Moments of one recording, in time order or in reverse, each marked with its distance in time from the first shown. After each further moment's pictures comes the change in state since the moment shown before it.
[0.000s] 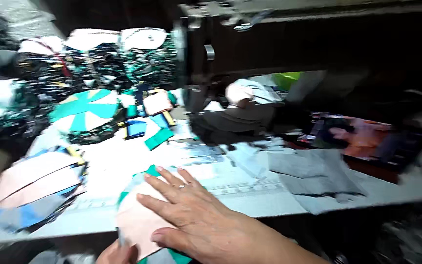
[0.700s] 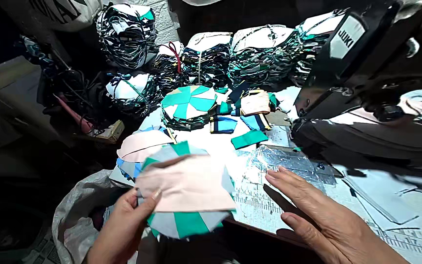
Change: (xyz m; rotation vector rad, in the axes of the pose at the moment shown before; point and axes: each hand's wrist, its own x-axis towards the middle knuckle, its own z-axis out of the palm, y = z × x) left_hand -0.019 0.061 -0.043 0.196 0.450 0.337; right_hand -0.030 0.046 -0.009 0.053 0.305 -0.017
